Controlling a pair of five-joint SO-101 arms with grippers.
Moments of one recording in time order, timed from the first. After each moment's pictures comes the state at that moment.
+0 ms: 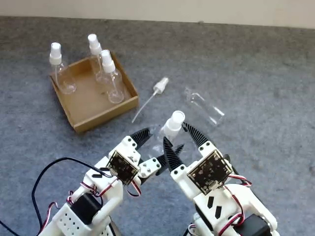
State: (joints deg) left arm 36.2 -104.0 96.0 20.7 -0.2; right arm -36.7 -94.2 54.3 63.1 18.2
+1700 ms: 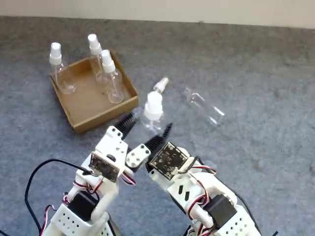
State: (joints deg) left arm 28.7 -104.0 96.0 8.2 -0.2; right arm -43.8 -93.9 80.5 45.1 18.4
